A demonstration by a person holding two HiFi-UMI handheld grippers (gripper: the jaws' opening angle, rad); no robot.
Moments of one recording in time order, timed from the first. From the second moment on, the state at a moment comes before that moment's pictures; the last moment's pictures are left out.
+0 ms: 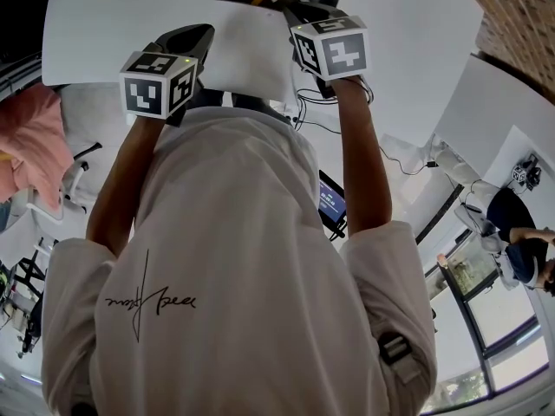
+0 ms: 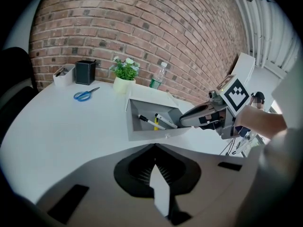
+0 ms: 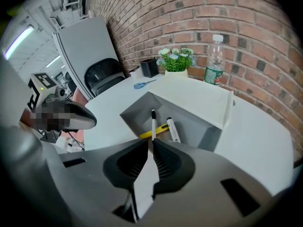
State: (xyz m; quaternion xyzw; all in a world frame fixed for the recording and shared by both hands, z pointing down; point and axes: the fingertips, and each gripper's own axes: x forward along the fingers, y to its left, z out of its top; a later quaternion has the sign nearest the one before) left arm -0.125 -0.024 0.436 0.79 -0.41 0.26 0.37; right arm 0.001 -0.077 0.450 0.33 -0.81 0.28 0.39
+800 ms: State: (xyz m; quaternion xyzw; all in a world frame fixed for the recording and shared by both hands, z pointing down) left arm -0.065 0.017 0.423 0.81 -0.39 0.27 0.34; right arm 0.050 -0.003 0.445 0.35 -0.82 0.31 0.35
